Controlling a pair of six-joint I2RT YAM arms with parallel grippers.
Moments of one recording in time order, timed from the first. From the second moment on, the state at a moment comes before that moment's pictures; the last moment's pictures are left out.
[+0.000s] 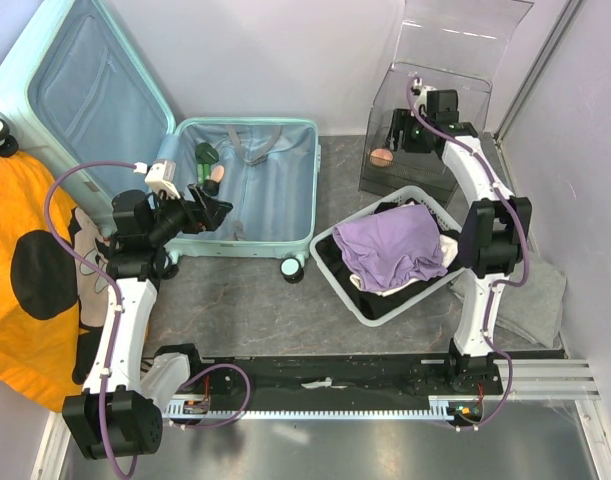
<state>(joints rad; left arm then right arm) 0.10 0.94 0.83 -0.18 0.58 -0.30 0.08 2.13 1.96 -0.51 -0.25 0.16</state>
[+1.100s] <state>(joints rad) -0.13 1.73 1.49 -0.25 -0.07 -0.16 0.10 1.32 1.10 0.58 -0.39 0.62</state>
